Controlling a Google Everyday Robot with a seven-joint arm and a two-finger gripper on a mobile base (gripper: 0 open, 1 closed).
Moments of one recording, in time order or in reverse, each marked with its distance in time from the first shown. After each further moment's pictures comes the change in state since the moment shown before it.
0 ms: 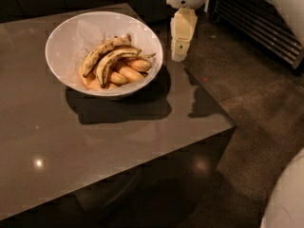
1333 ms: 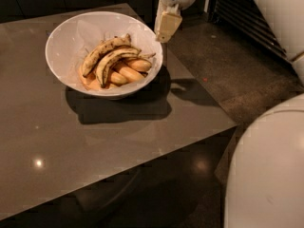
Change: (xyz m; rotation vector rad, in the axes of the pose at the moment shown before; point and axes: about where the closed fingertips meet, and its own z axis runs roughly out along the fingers) arm -0.021 -0.008 0.011 -0.084 -0.100 0.027
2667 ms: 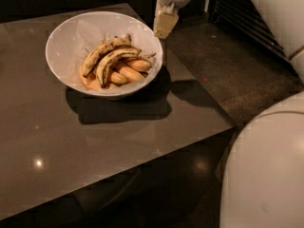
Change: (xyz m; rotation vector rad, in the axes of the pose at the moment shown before) arm -0.007 0.000 -0.001 0.014 0.040 0.015
